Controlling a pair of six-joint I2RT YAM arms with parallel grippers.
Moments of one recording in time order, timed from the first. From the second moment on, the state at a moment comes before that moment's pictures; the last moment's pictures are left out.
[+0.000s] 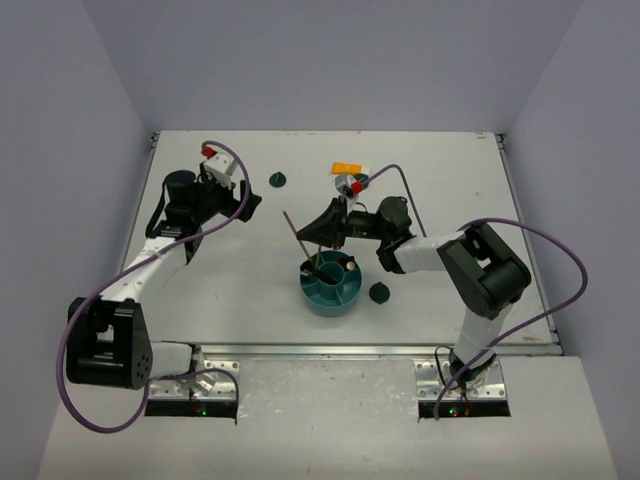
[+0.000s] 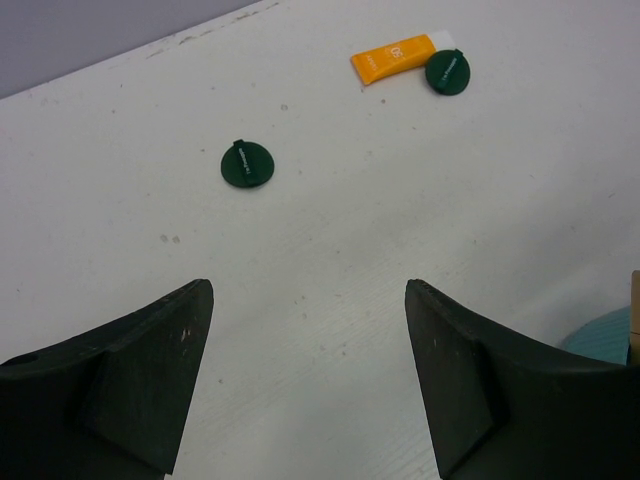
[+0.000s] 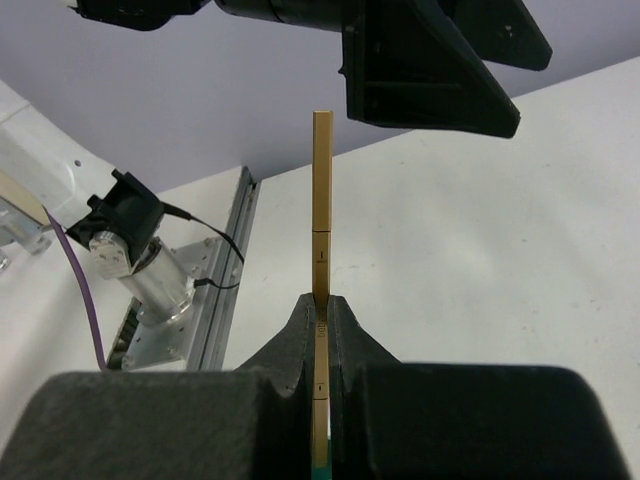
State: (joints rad) left arm -0.04 1.28 0.78 0.18 0.46 0.11; right arm 0.56 1.82 0.77 1.26 -0.93 0.48
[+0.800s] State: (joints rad) left arm -0.04 1.24 0.78 0.17 0.45 0.13; right arm 0.56 1.90 0.69 1.28 -0.93 0.53
